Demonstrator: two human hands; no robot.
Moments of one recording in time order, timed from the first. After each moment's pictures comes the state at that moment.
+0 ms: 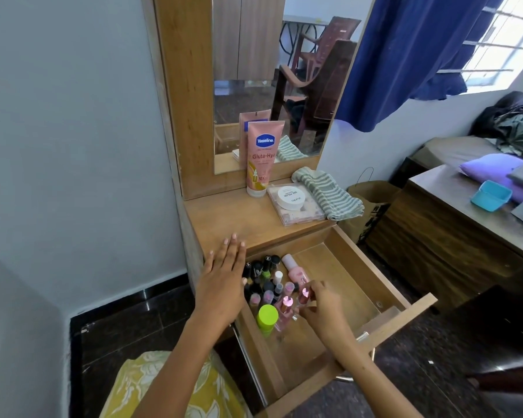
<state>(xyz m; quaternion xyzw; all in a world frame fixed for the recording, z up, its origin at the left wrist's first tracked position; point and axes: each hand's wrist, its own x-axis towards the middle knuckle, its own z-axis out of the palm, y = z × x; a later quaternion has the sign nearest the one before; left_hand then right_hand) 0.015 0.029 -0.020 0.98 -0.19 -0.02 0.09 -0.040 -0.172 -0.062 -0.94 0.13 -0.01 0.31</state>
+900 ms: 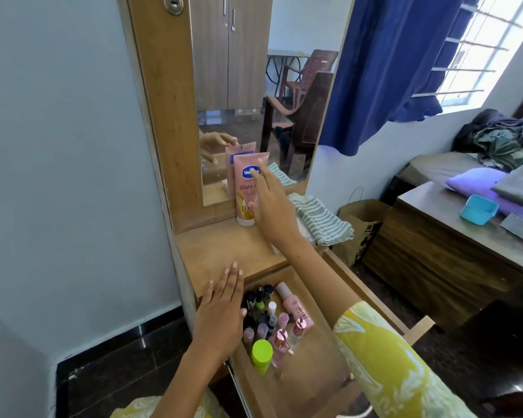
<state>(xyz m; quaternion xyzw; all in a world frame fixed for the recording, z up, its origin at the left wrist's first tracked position) 0.022 0.018 -0.019 0.97 -0.21 -0.01 0.09 0.127 -0.128 0.075 -0.93 -0.09 -0.30 0.18</state>
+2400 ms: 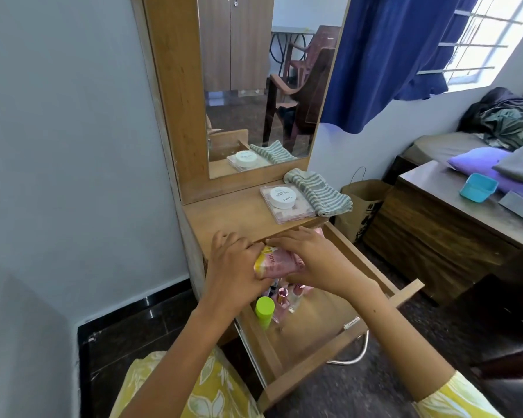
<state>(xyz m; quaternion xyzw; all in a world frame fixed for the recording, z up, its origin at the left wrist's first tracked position) -0.004 0.015 0.032 0.93 -0.27 0.18 0.16 -0.017 -0.168 0.051 -0.96 -0.24 -0.07 0.11</state>
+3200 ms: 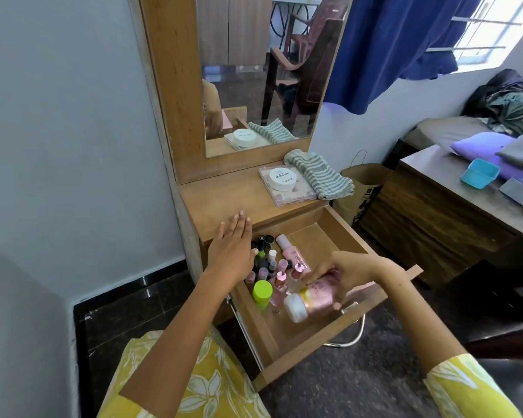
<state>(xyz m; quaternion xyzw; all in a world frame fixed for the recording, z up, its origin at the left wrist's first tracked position) 0.029 0.006 -0.005 0.97 -0.22 -0.06 0.03 -0.018 -0.245 0.011 -0.90 -0.14 0.37 0.19</state>
